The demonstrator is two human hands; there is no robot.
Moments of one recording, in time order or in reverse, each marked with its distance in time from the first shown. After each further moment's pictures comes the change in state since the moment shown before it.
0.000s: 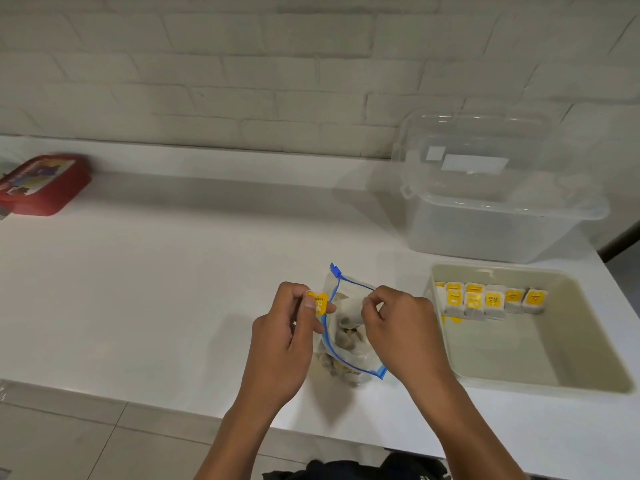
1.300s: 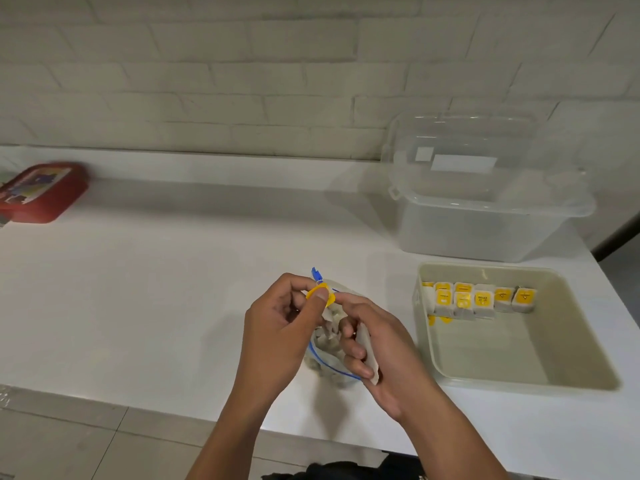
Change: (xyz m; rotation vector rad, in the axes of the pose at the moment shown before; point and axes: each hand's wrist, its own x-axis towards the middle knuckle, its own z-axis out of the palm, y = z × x) left_hand 0.008 0.032 0.014 -0.302 0.045 -0.090; right_hand -0.020 -0.009 -0.017 1.322 -0.450 0.567
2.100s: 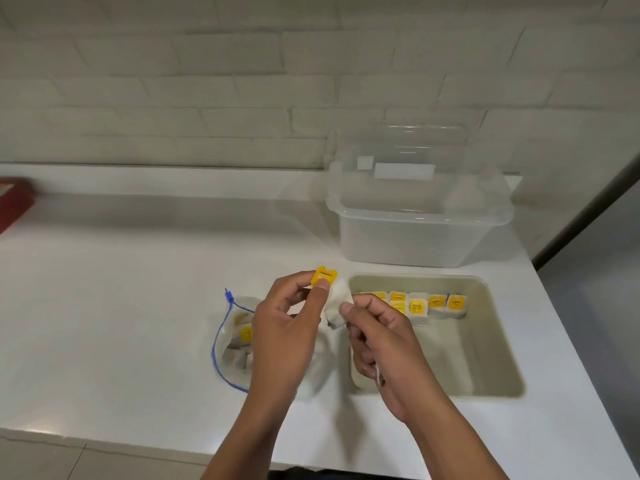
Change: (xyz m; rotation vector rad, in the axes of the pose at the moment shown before) left_hand 0.003 0.025 0.136 -0.075 0.104 -0.085; right_hand -0.012 -0.057 -0.112 -0.148 0.044 -0.211
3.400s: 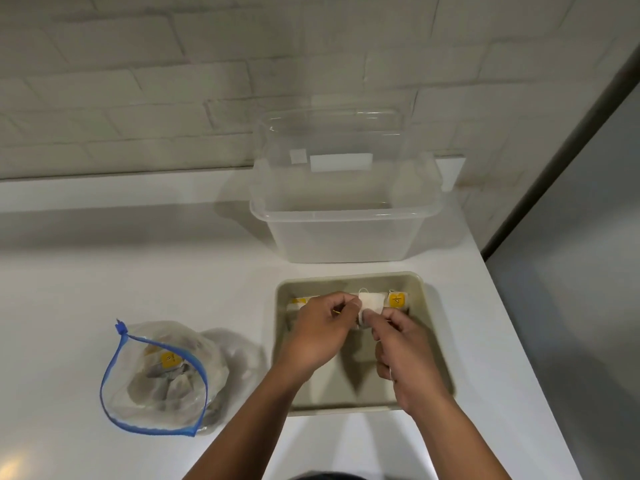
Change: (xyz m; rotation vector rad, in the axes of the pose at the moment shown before) left_hand 0.029 -0.070 0.143 0.345 -0.530 -0.147; right_hand 0.031 0.013 -0.139 -0.066 0.364 0.131
